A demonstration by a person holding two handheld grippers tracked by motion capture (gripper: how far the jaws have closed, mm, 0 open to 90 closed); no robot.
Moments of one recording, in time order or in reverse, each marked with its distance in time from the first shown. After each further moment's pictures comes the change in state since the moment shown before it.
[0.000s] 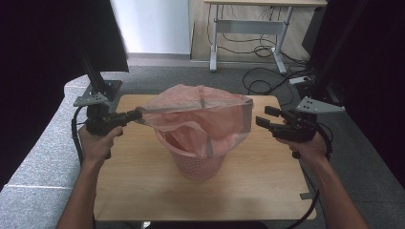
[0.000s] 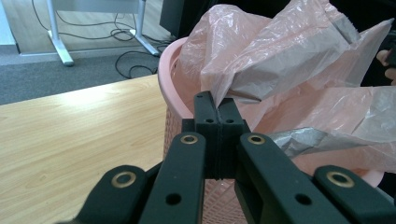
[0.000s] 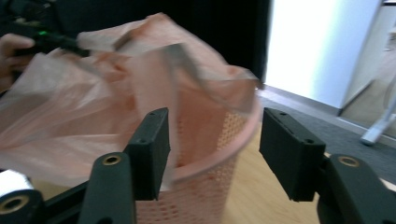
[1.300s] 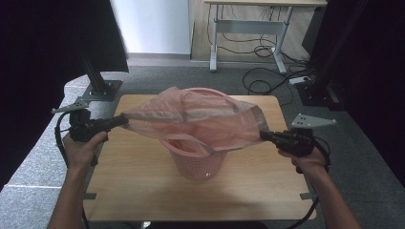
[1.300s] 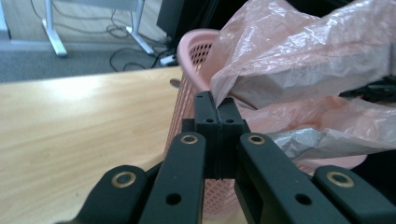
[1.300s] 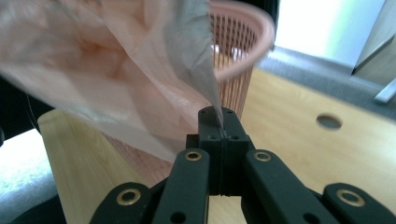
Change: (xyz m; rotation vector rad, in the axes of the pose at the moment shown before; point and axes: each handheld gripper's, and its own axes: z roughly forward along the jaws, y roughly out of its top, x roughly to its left) left arm 0.030 -0.025 -0.025 -0.008 -0.035 -0.094; right arm -0.007 -0.052 -0.002 0.160 0.013 0.045
